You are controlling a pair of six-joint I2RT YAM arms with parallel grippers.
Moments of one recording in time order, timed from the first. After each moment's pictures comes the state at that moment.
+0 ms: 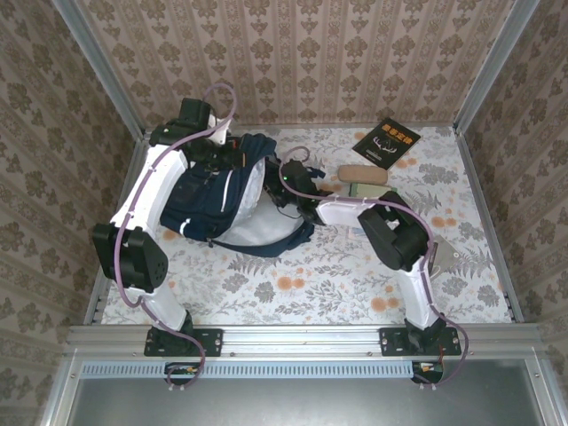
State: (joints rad) left arm -0.27 1.72 1.75 -1.01 0.44 -0.20; right arm 0.65 2.09 1.33 0.37 -0.10 1.34
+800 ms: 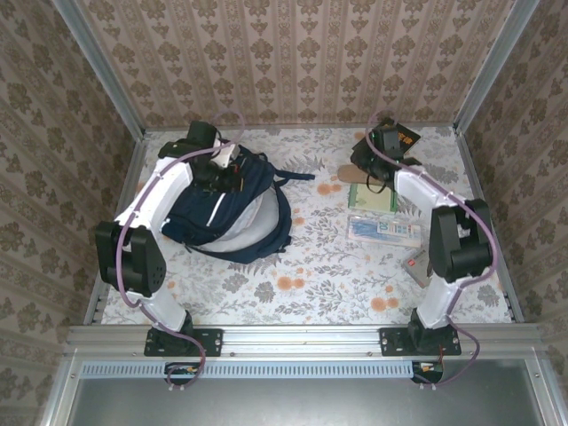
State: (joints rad) left arm -0.29 1.69 1.51 -0.97 0.37 -0.11; right arm 0.15 1.83 1.35 -0.25 0.02 0.70
